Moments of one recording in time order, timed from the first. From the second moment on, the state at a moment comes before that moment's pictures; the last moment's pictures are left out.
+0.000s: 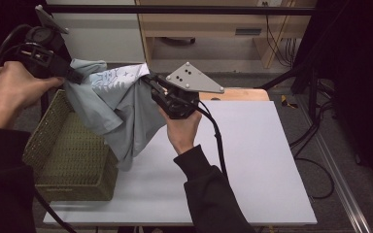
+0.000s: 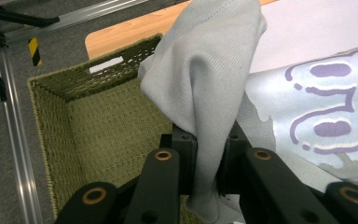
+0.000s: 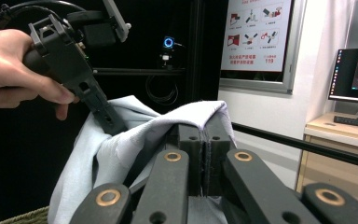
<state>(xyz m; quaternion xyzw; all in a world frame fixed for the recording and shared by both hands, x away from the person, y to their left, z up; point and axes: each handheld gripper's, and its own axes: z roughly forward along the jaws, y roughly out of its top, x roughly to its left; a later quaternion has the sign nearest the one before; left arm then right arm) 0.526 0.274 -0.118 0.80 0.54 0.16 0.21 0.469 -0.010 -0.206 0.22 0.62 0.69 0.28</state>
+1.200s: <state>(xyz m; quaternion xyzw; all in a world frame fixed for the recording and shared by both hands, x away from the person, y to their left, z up) 0.534 0.268 -0.150 0.81 0.54 0.15 0.19 0.485 -0.015 -0.375 0.29 0.73 0.60 0.16</state>
